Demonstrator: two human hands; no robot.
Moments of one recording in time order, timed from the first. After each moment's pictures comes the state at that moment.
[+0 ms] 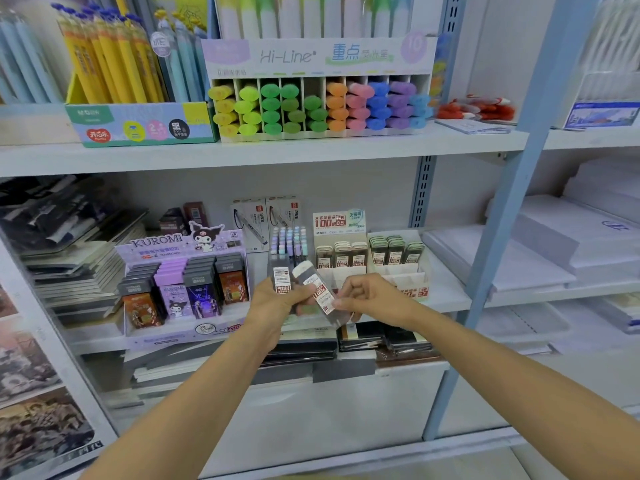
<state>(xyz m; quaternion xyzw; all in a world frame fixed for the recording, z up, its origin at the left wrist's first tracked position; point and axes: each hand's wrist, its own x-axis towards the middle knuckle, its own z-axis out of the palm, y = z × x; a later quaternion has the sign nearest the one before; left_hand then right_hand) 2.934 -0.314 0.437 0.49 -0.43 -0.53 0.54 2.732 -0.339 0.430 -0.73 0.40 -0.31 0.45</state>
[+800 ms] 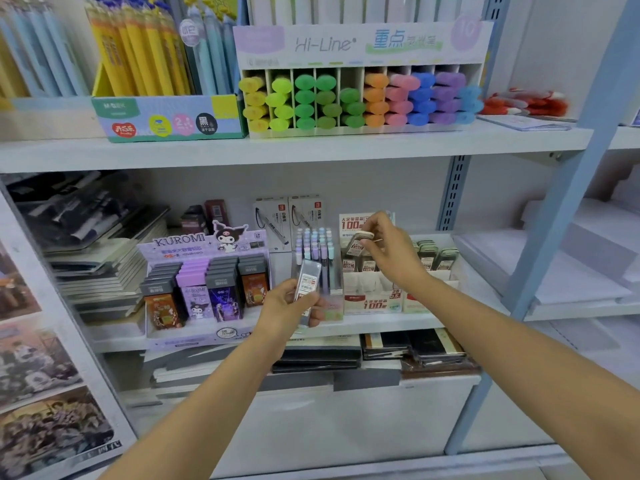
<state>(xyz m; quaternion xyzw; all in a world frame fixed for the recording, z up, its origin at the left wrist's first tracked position) 2.962 -0.318 0.431 0.49 -0.46 -0.52 0.52 2.759 -0.409 0.463 -0.75 0.47 -0.44 0.15</state>
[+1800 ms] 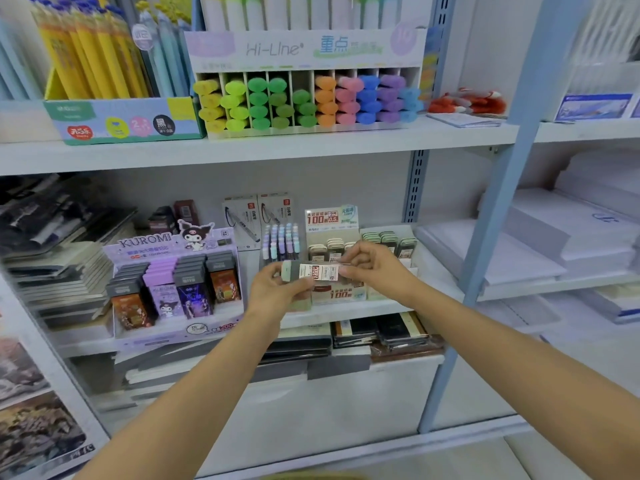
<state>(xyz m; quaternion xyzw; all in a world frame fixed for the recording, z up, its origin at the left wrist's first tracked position) 2.920 -0.319 0.446 0.52 -0.43 -0.49 0.55 2.718 -0.354 0.454 -0.70 0.42 -0.41 0.41</state>
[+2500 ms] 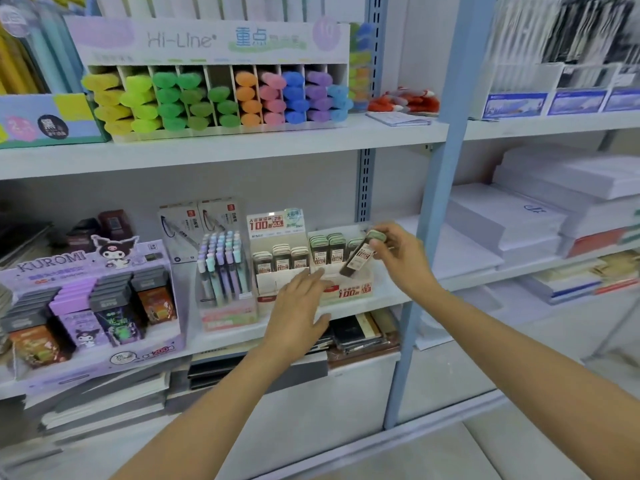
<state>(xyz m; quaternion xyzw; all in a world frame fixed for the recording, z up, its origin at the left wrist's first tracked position) 2.829 -0.332 0.407 0.46 -0.86 -0.02 0.23 2.613 -0.353 0.451 -0.64 0.52 -0.54 0.17</state>
